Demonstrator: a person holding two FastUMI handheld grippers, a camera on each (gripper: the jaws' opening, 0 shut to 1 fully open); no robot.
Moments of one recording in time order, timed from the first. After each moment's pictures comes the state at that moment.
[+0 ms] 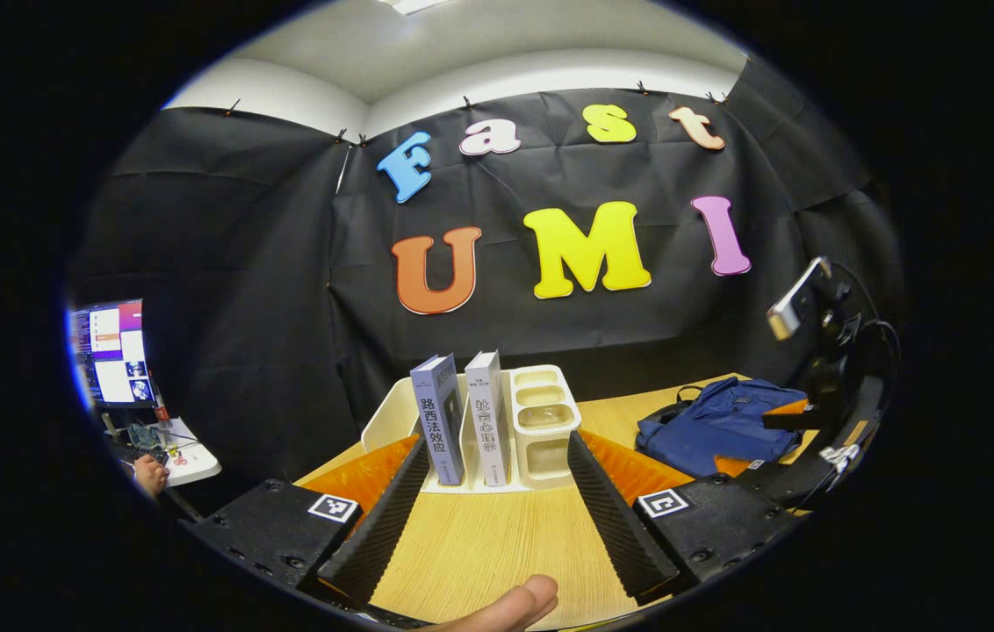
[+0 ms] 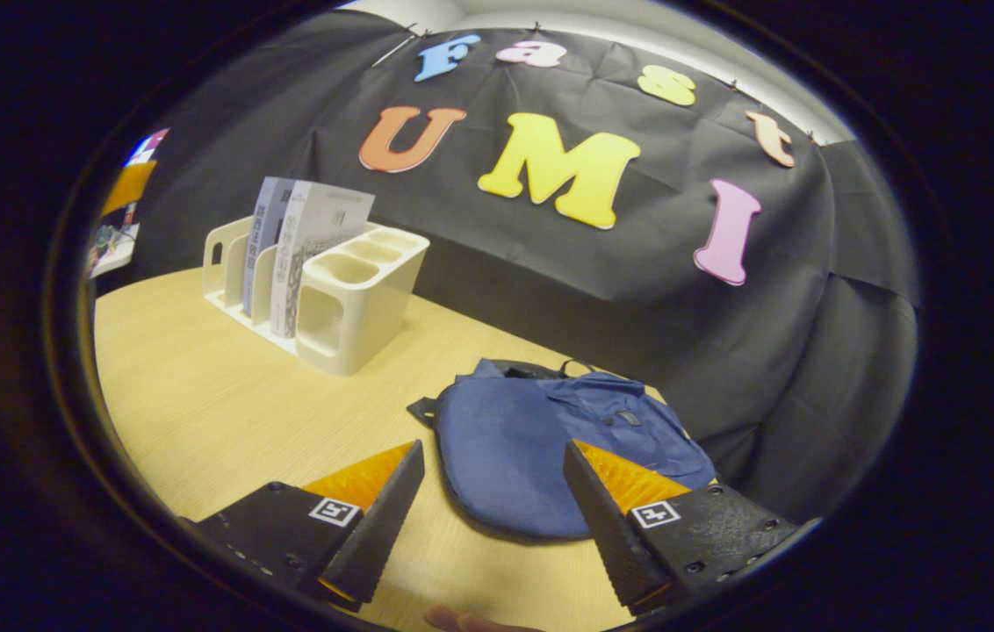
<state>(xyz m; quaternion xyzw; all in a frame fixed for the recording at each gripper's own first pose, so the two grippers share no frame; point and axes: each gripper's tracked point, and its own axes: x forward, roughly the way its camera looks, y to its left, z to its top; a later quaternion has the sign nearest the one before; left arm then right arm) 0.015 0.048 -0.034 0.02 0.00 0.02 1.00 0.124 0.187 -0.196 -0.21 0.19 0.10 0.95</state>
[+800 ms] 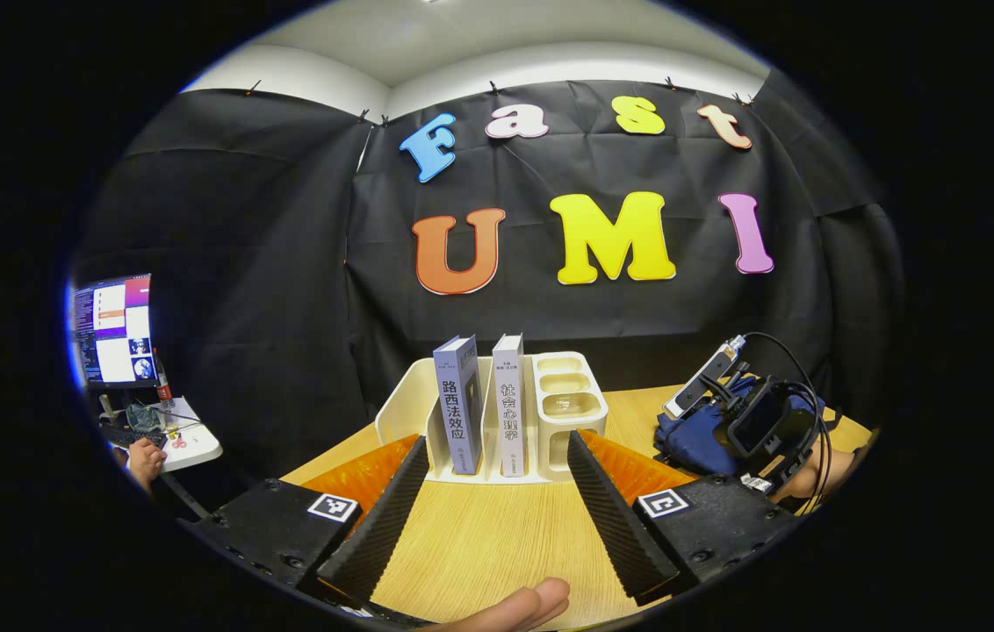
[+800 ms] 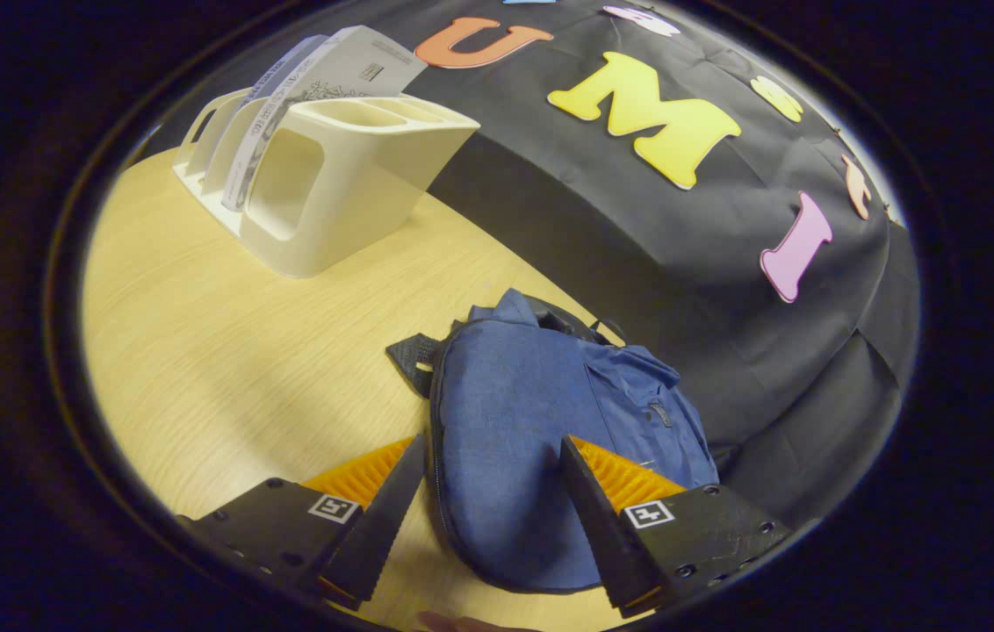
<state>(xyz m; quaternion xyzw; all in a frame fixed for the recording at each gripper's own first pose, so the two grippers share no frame) 0.026 0.069 -0.052 0.00 0.03 0.04 1.00 0.200 0.193 -0.263 -0.35 0.27 0.05 0.90</state>
